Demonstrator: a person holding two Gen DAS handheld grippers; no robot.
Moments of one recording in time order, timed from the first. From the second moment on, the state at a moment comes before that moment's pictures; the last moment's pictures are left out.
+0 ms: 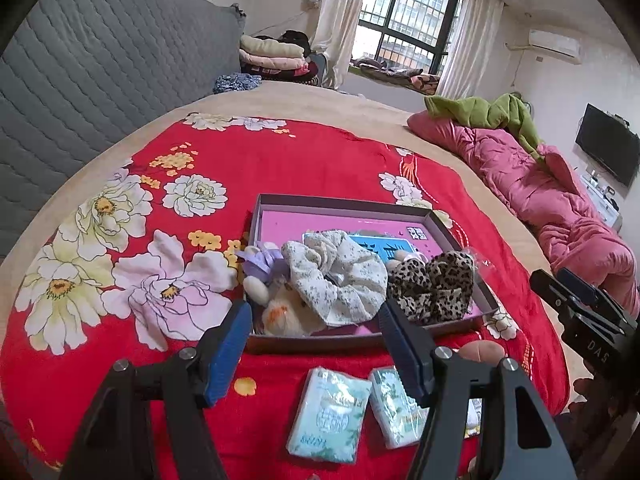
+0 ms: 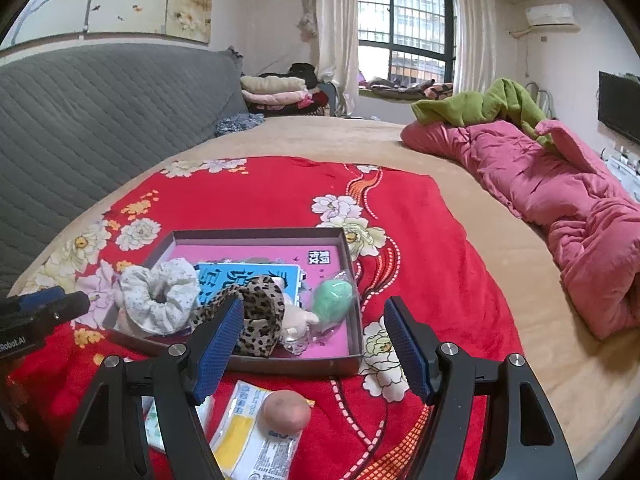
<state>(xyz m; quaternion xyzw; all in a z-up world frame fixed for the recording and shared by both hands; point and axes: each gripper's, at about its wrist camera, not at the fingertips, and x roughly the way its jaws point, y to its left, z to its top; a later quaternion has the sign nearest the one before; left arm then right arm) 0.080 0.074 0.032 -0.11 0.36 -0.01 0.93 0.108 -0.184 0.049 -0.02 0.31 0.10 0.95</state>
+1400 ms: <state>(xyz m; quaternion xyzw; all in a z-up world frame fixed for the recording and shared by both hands) 0.049 0.042 0.000 -0.08 0.45 0.00 0.89 0.060 -0.189 0.002 -0.02 0.36 0.14 0.92</state>
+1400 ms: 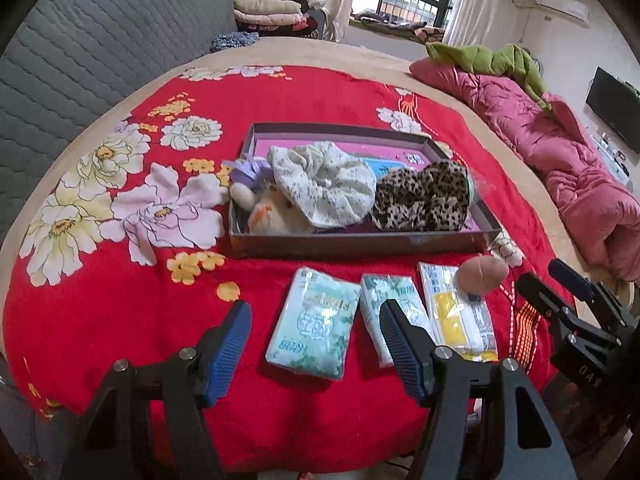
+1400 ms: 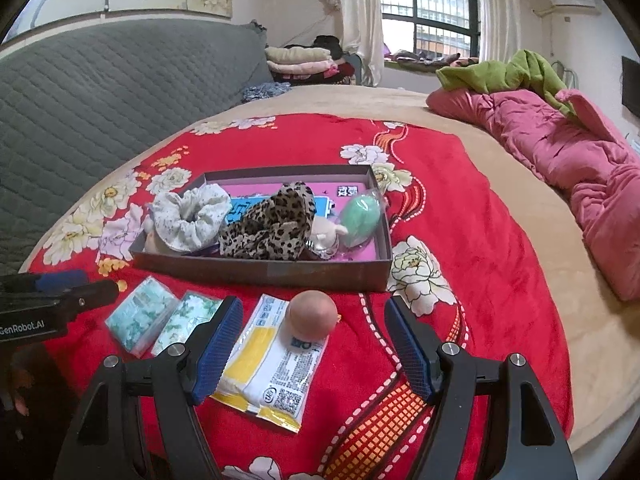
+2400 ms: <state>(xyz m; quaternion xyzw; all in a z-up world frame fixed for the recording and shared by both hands) 0.054 0.039 -0.035 -0.08 0.49 -0.01 0.87 0.075 -0.183 -0.032 -0.04 0.39 0.15 0.91</state>
